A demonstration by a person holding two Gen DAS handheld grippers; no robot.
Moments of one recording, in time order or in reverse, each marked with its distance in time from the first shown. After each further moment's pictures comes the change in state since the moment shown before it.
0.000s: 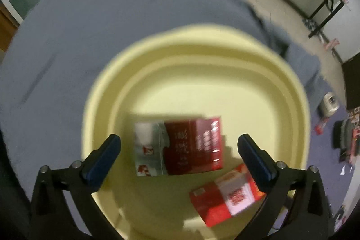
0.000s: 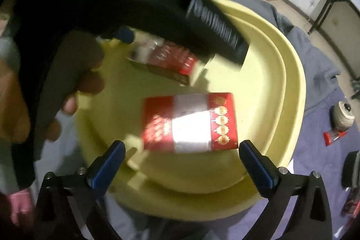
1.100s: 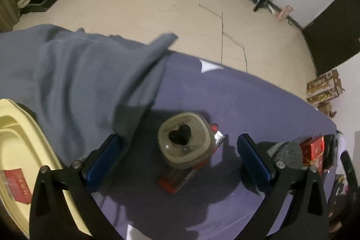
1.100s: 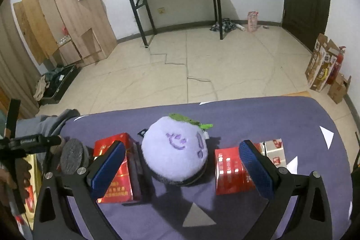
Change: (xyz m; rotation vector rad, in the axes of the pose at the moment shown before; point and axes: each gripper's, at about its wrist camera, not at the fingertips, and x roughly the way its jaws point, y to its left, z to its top) left arm 0.013 -0.258 0.027 0.245 -0.021 -0.198; right arm -0.169 -0.373 -0.224 0.885 -0.402 -0.443
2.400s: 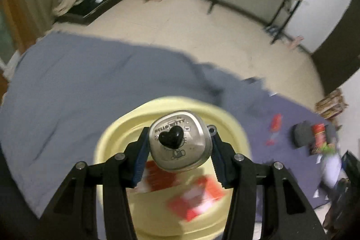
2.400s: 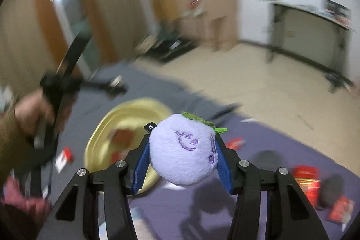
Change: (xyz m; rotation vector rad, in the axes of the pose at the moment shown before) left arm -0.161 0.180 -0.028 -0.026 -0.205 0.043; right arm -0.080 0.225 -0.055 -0.594 0.036 0.558
